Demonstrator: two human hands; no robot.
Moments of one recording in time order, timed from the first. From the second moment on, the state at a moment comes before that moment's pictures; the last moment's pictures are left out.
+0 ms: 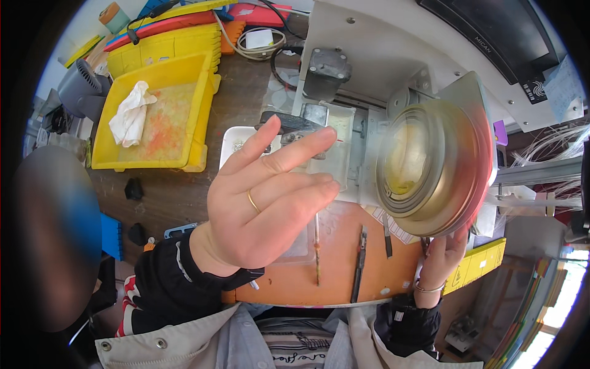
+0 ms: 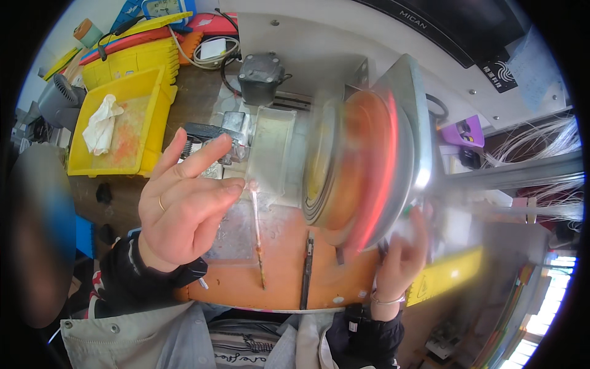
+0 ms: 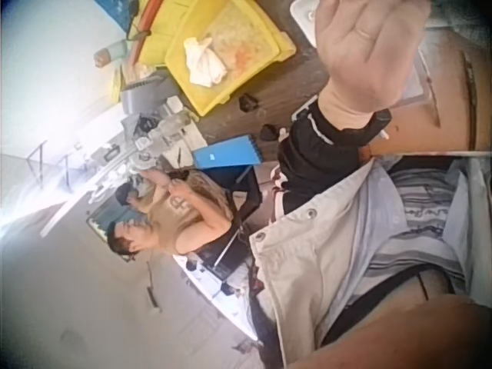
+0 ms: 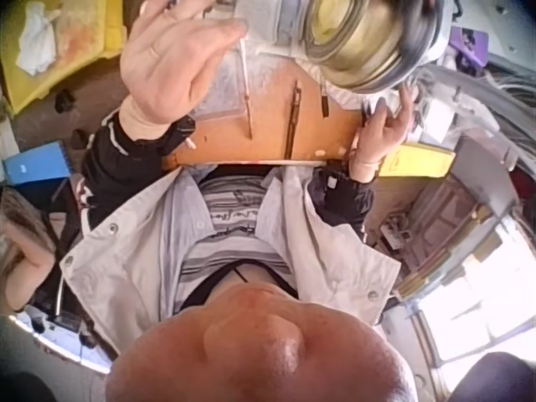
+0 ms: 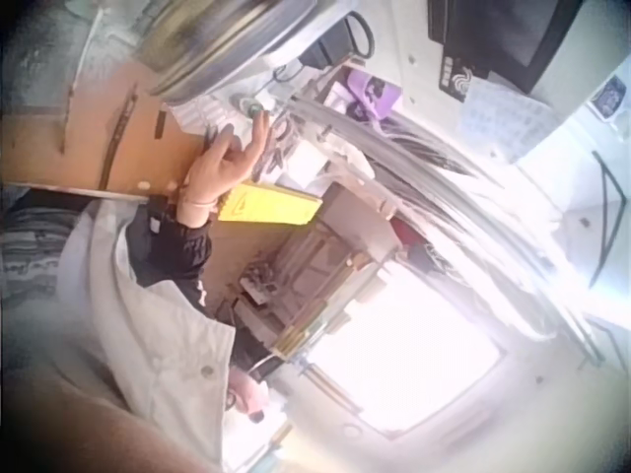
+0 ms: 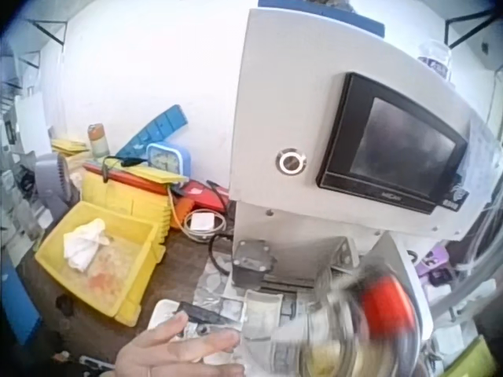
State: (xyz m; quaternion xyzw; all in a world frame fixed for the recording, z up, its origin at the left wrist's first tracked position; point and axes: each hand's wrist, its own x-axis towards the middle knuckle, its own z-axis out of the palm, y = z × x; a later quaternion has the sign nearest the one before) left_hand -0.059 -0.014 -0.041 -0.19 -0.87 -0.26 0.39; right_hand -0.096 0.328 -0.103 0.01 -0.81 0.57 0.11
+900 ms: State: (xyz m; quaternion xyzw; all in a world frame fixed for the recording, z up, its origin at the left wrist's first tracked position) left_hand -0.056 -0.013 -0.037 -0.18 -0.88 -0.27 0.33; right_hand -0.094 0.333 -0.105 -0.03 -0.83 0.55 0.09
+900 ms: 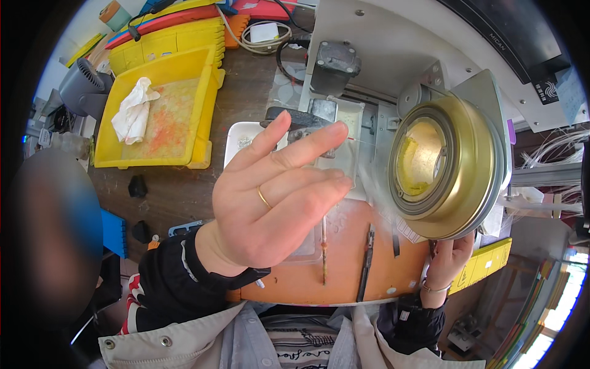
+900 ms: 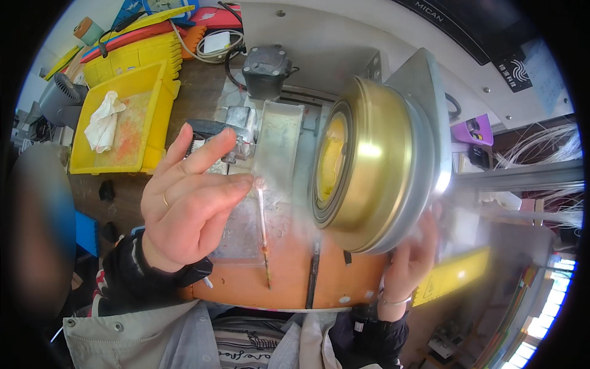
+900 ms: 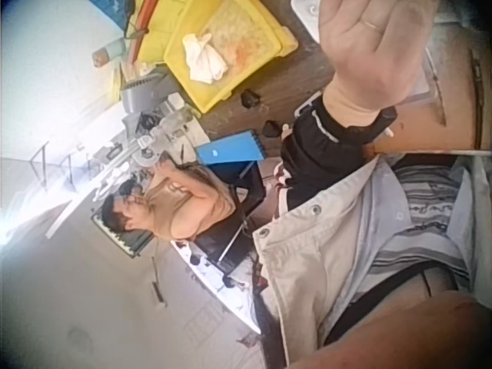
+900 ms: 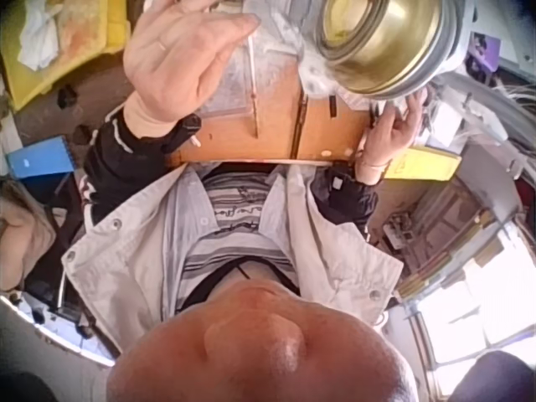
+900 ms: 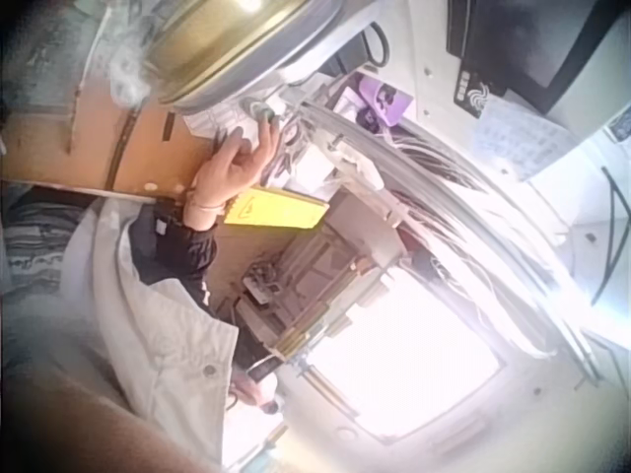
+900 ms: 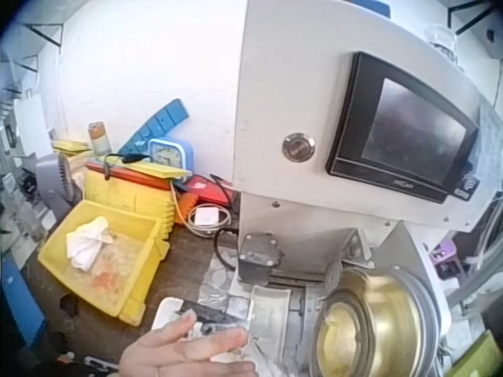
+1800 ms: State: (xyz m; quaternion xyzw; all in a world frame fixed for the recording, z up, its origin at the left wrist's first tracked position) left_hand -0.061 -0.014 -0.042 -0.21 -0.85 -0.27 0.40; right_hand -0.023 0.253 -0.078 0.26 -0.95 0.19 0.01
